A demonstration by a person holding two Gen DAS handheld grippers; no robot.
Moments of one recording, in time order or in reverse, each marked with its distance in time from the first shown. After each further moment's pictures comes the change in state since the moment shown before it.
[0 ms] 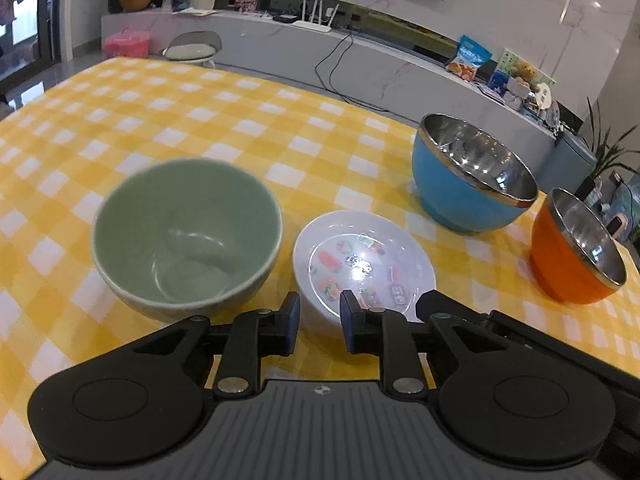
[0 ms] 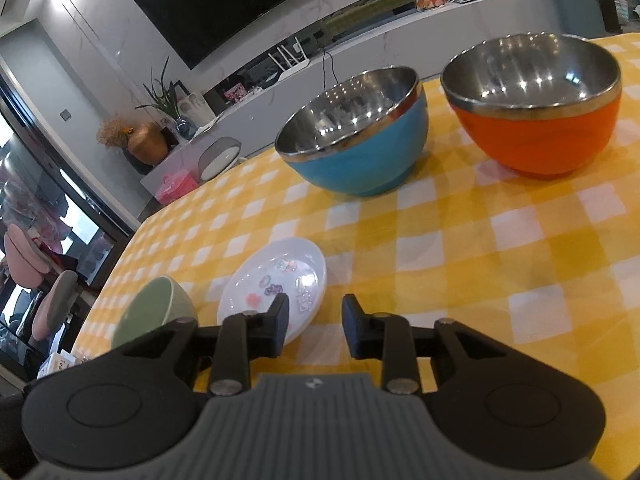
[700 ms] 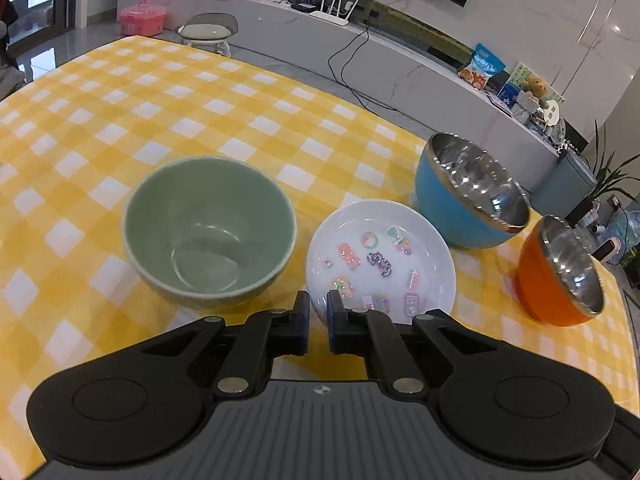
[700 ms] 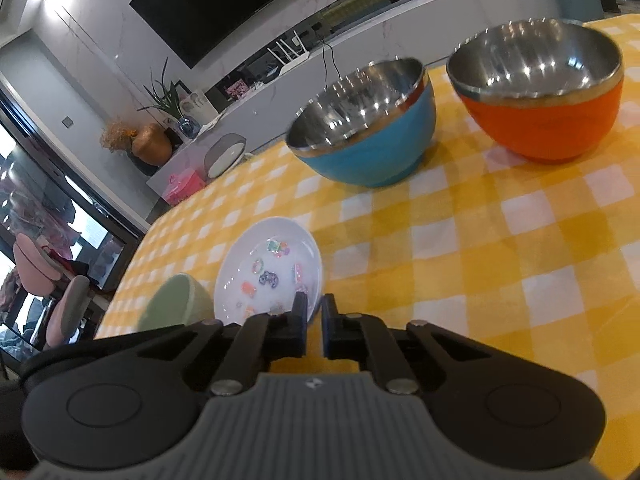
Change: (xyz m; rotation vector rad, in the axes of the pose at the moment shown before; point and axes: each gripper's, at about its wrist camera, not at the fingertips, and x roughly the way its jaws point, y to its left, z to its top) left arm -0.027 0.008 0.013 -0.093 0.045 -0.019; right arm -0.009 0.008 0.003 0.049 0.019 0.030
